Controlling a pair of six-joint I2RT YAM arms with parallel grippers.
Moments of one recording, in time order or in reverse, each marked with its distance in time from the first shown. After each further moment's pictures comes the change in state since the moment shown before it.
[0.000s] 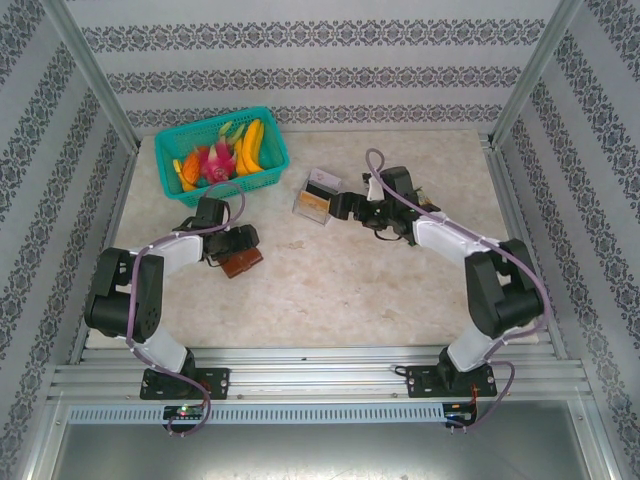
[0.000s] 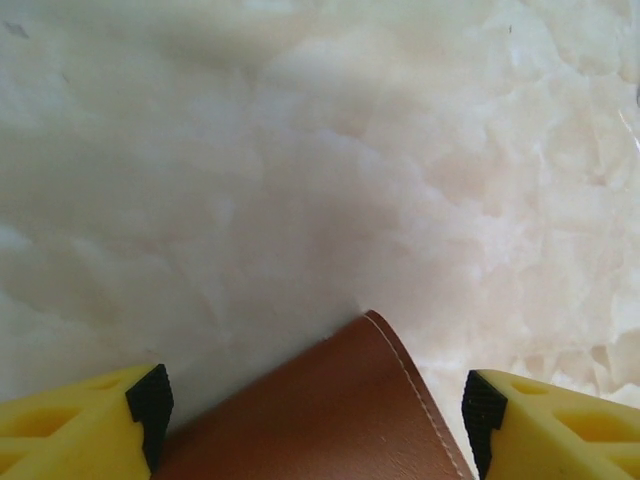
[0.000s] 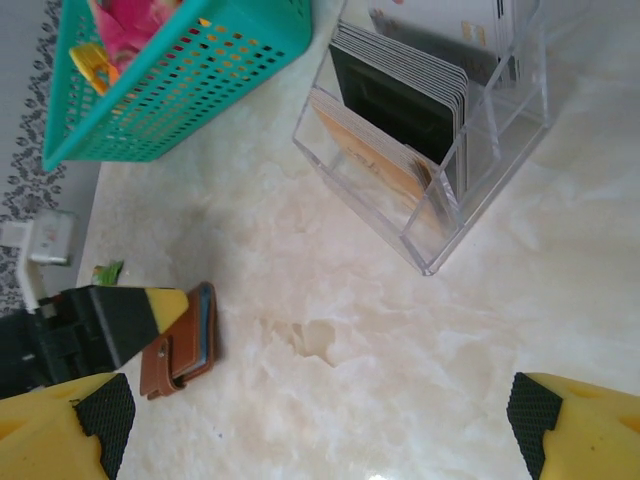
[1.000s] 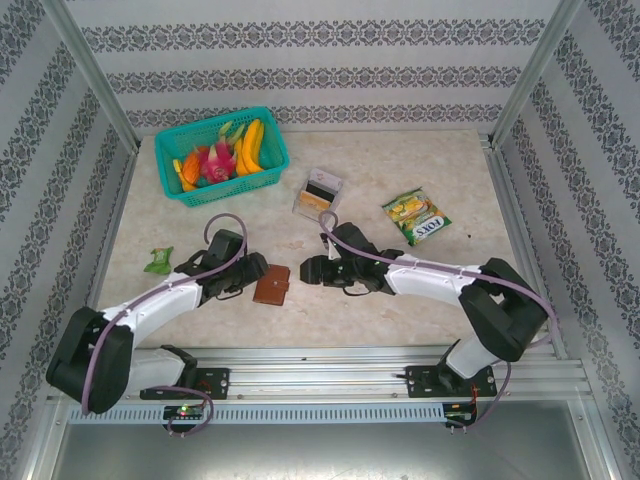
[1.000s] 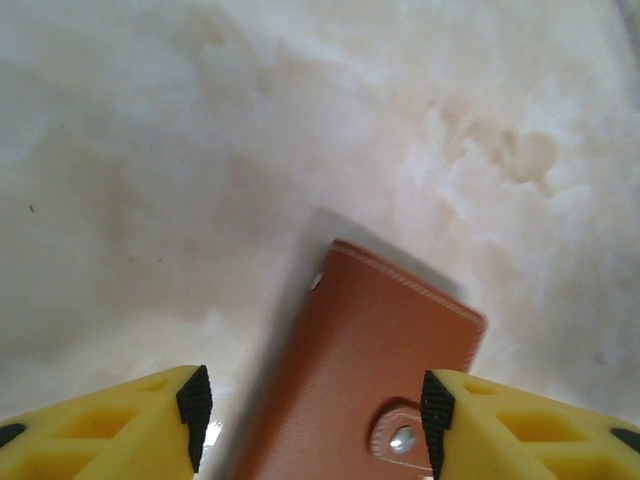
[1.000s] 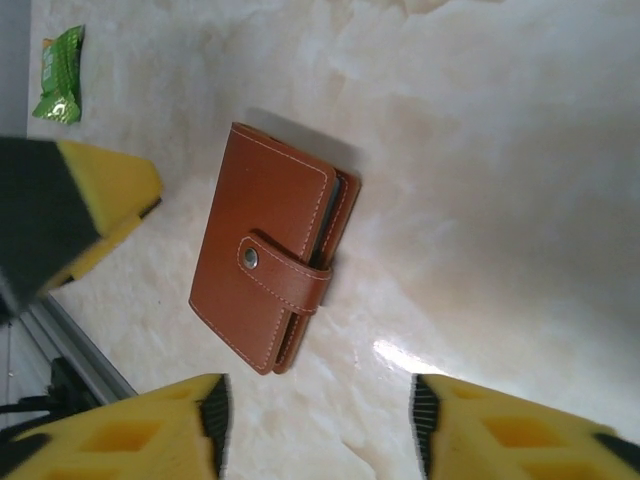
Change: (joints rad) left arm -0.269 -0.369 -0.236 -0.092 -0.133 -0.372; right arm 0.435 -0.050 -0.198 0.025 0.167 0.223
